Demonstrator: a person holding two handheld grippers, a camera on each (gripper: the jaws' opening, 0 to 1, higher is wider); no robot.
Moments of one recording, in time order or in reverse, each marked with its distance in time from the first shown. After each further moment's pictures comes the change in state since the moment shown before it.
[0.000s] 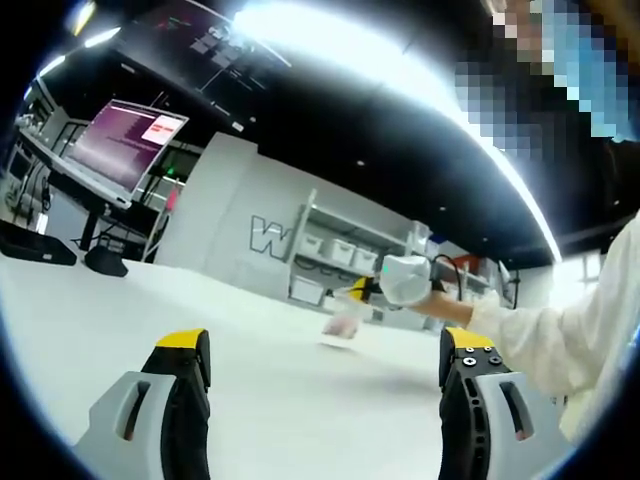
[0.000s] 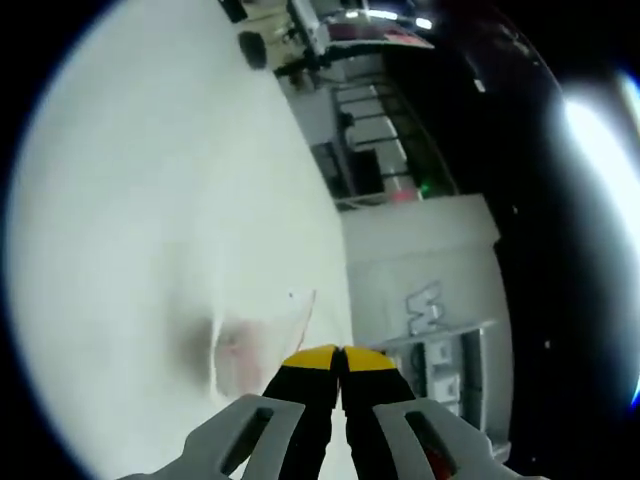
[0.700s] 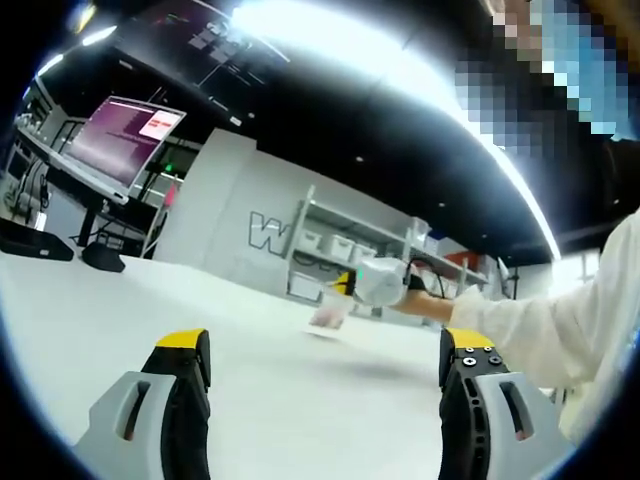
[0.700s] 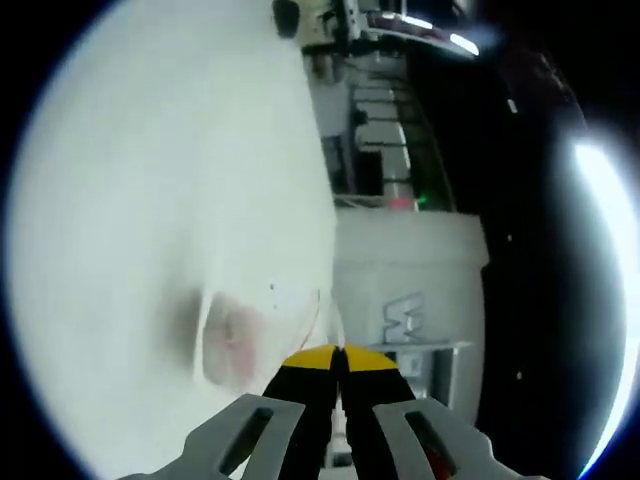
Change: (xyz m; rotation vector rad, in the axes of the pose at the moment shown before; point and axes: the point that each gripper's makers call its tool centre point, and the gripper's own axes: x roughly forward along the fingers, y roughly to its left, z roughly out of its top) left arm 0.002 -0.002 -0.007 0.000 0.017 -0.005; right arm 0.046 -0.008 -0.004 -0.166 0.029 -0.067
